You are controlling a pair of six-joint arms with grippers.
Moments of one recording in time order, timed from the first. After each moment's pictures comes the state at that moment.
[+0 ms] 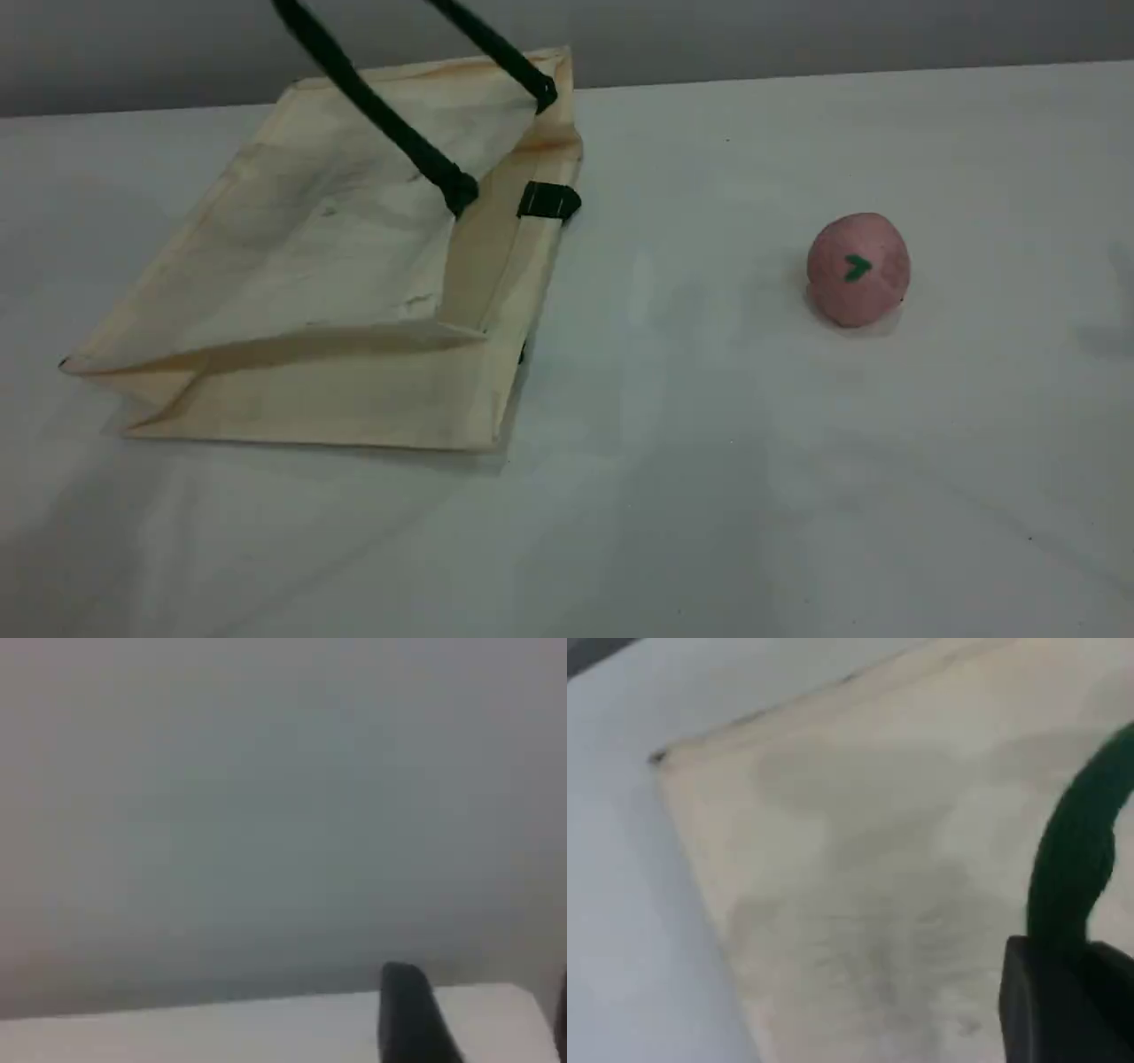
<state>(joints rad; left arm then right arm) -0.22 2.15 -2.01 -0.13 1.13 0.33 0.06 1.23 -0.88 -0.01 0.01 0.09</state>
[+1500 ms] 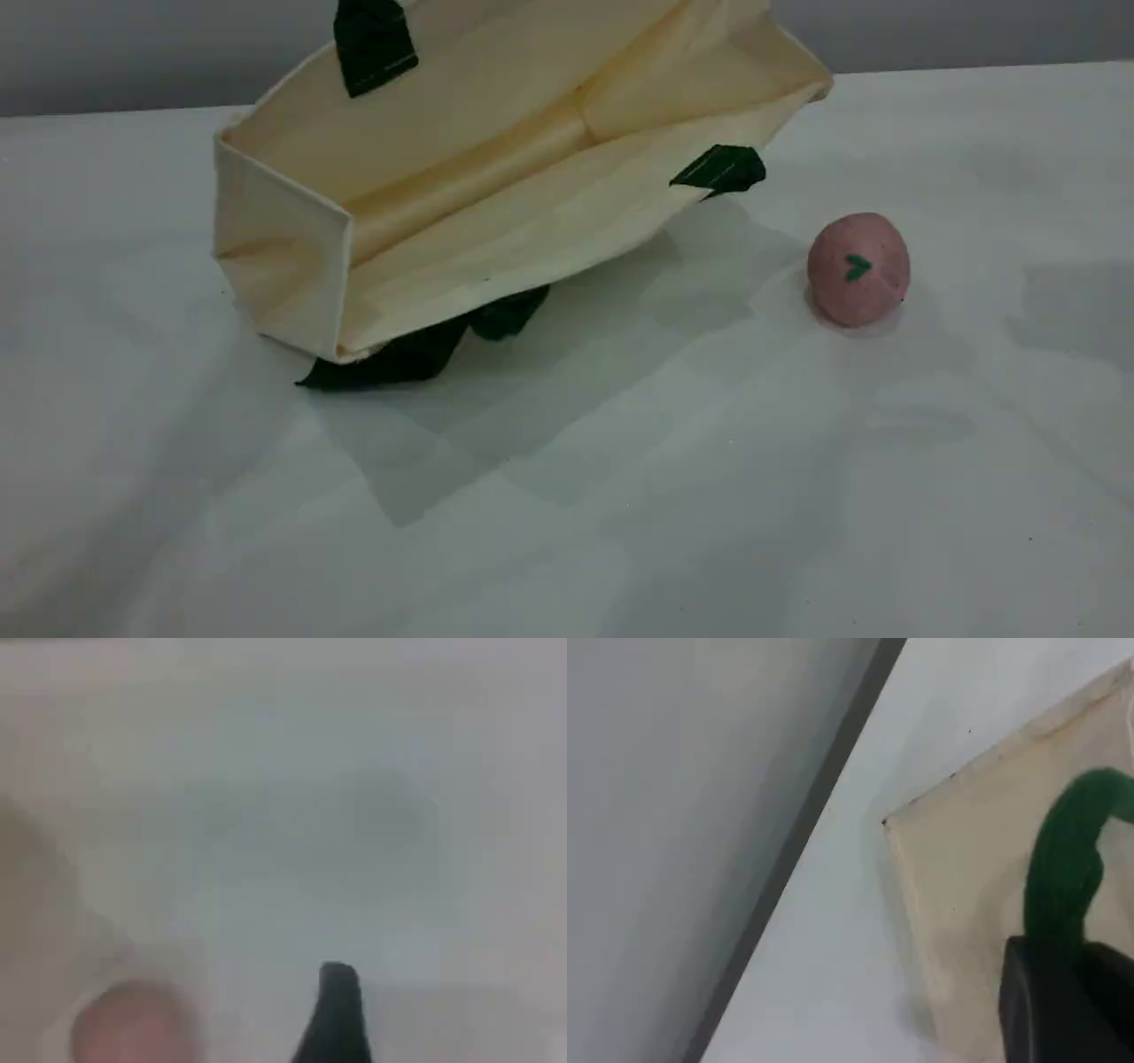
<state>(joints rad) -0.36 1.99 -2.23 -0.21 1.22 0.84 0.14 1.57 -0.88 0.03 0.24 0.07</state>
